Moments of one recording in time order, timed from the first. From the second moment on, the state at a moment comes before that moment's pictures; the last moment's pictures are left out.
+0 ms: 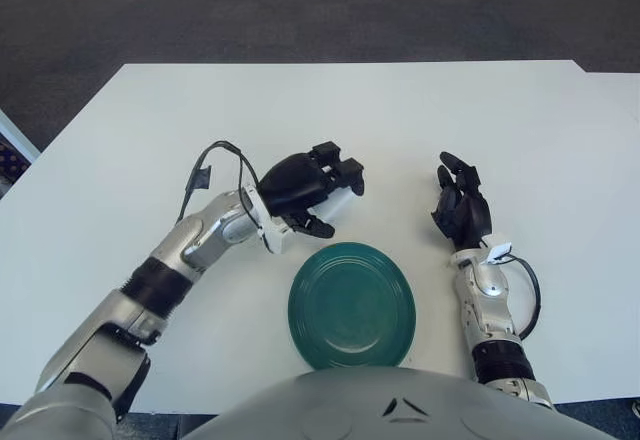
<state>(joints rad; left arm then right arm) -0.18 0.58 -0.45 -0.34 0.52 -0.34 -0.25 0.02 0.01 -0.09 0.38 0.09 -0.44 0.06</state>
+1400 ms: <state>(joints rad) -0.13 0.66 -0.58 -0.57 0.43 -0.61 -0.71 0.01 0.02 -0.09 0.40 0.09 -0.44 0.06</state>
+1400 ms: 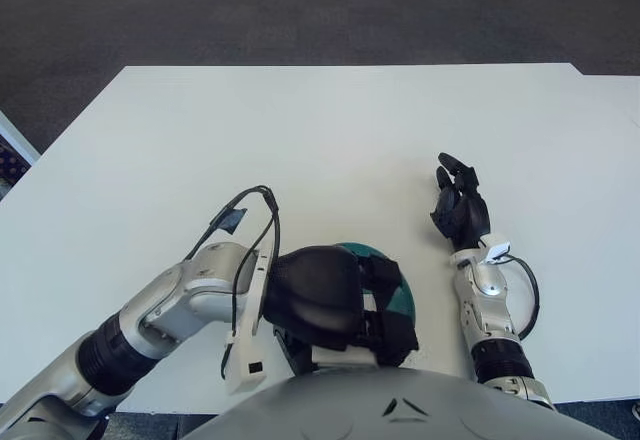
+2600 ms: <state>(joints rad) -0.14 0.58 -0.59 -0.47 0.64 -0.63 -0.72 0.00 0.02 -0.09 0.41 0.09 -0.44 0.06</state>
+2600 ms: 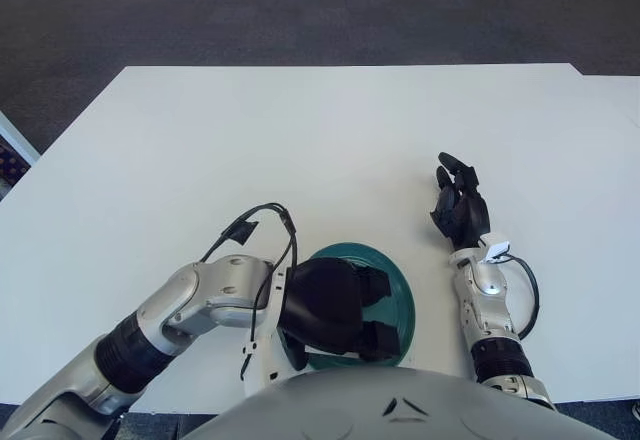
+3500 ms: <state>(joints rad) -0.10 0.50 -0.56 -0.39 0.62 -0.63 -0.61 0.01 0.02 -0.09 0.41 0.08 -0.44 0.06</state>
